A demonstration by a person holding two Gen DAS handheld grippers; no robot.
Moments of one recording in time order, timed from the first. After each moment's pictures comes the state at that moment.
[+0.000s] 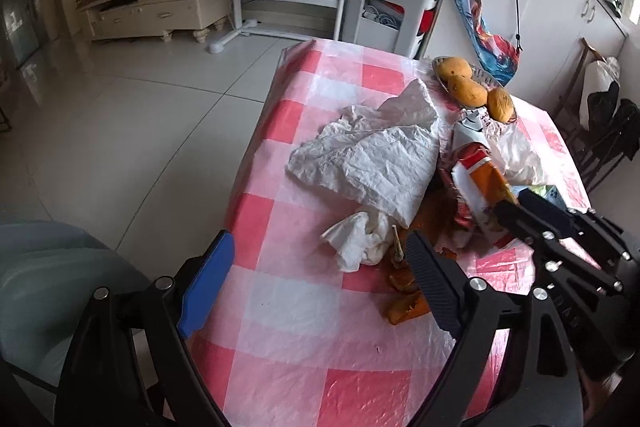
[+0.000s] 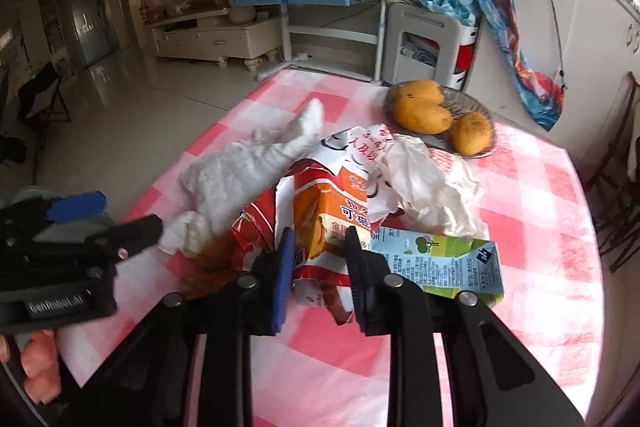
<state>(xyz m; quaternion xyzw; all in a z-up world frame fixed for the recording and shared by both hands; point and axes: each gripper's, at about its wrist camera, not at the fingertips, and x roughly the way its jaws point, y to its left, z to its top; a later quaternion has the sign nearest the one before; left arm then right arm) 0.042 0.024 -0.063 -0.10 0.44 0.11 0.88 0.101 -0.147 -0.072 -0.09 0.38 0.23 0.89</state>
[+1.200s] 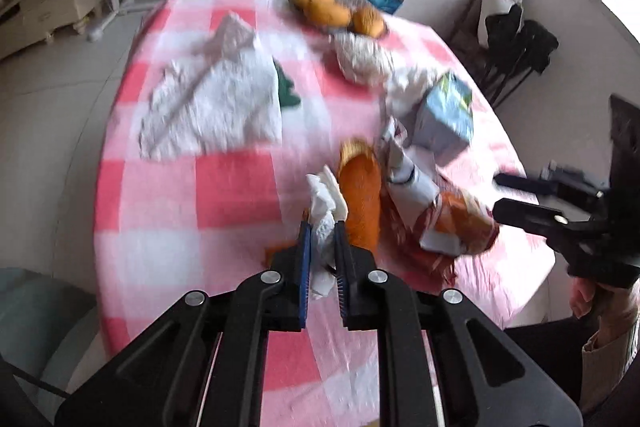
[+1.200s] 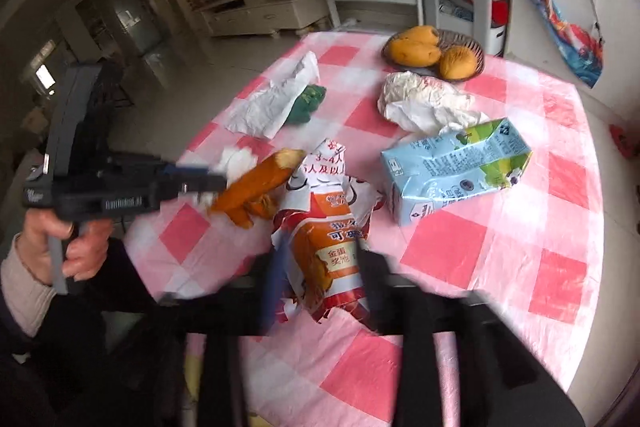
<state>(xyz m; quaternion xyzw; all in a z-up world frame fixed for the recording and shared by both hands) 0.043 -0.030 -0.076 -0.09 0.52 -0.12 0.84 0.063 -0.230 -0.052 -0.04 0.44 0.34 0.83</state>
